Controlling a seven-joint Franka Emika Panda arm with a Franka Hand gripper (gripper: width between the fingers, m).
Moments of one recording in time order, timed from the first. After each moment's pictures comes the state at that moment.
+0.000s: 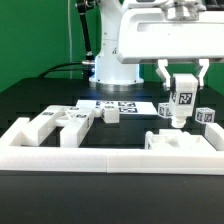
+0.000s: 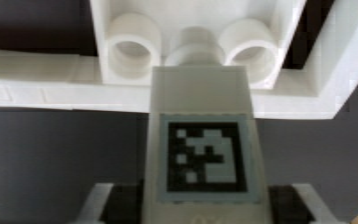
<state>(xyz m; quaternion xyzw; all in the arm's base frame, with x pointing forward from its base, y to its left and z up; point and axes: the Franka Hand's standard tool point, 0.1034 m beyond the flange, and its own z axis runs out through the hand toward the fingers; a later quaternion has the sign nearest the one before) 0.617 0.062 0.117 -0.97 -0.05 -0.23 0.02</state>
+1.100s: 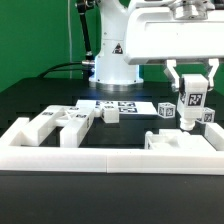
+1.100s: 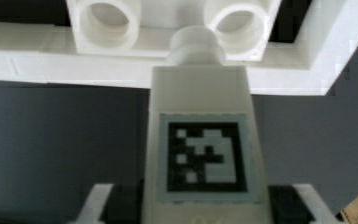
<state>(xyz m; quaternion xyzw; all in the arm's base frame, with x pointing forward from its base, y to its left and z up) 0.632 0.071 0.117 -0.97 -0.05 -0.24 0.02</state>
